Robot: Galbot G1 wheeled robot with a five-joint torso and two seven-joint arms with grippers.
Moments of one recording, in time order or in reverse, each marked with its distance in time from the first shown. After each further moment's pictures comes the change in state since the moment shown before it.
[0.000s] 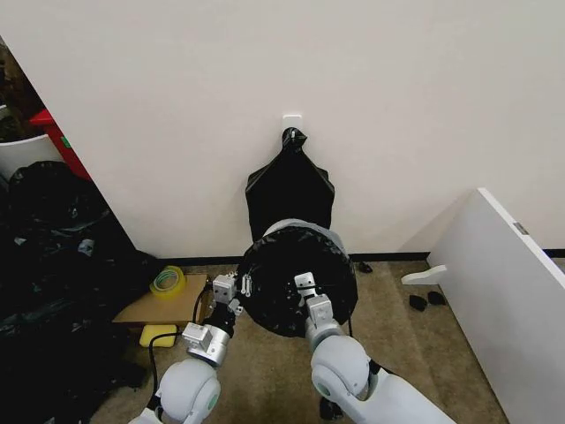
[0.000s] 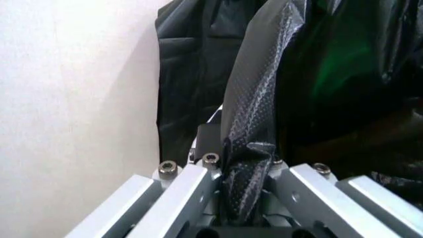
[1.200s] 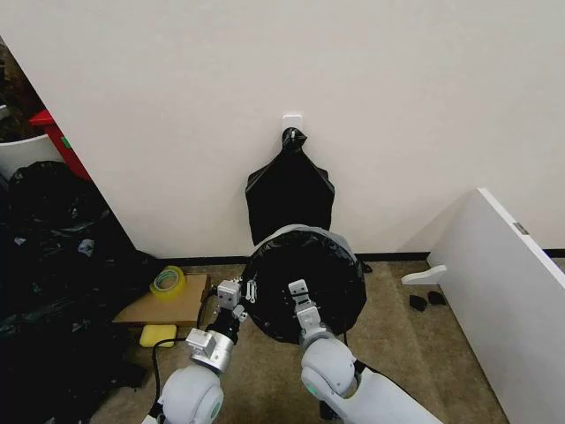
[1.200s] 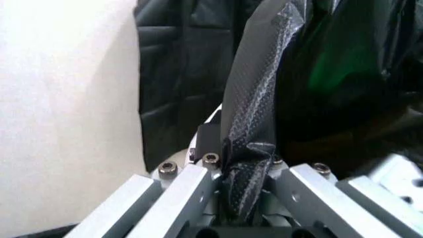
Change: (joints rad) left arm 0.041 0.001 0.028 -0.030 0.017 0.009 0.003; right arm 0.036 0.061 -0.002 -0.187 -0.182 0.001 0.029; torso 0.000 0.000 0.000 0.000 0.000
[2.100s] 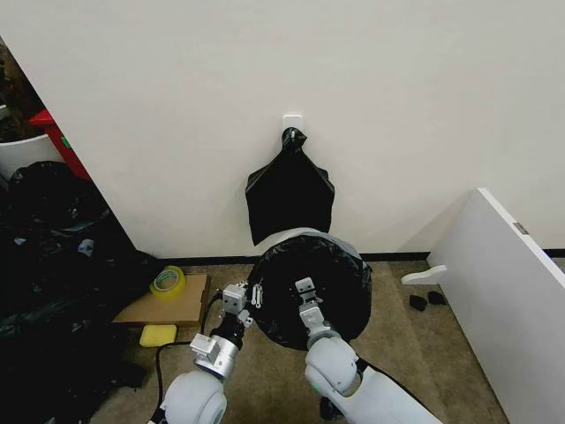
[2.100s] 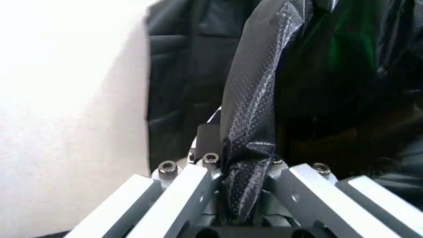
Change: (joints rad) left arm -0.009 -0.007 -0.024 0.001 -0.030 -0.005 0.001; right arm -0.051 -0.030 0.045 0.048 -0.185 0.184 -0.090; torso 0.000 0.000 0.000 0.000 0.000
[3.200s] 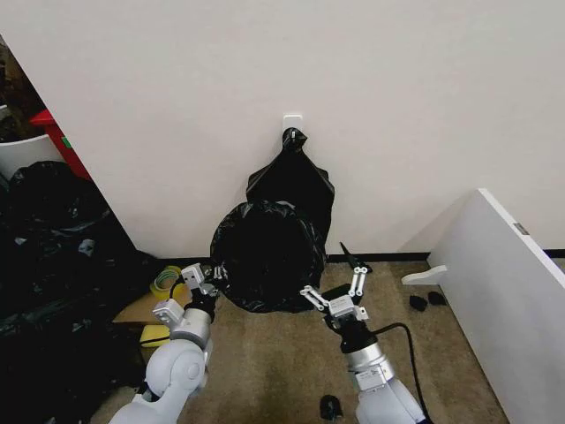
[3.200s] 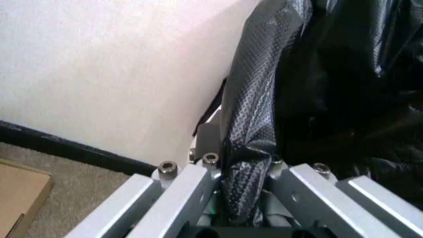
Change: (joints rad) left arm -0.060 -0.034 -0.130 0.005 -0.477 0.193 -0.117; right arm -0.439 0.064 0.382 0.207 -0.517 0.599 -0.227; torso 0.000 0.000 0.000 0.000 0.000
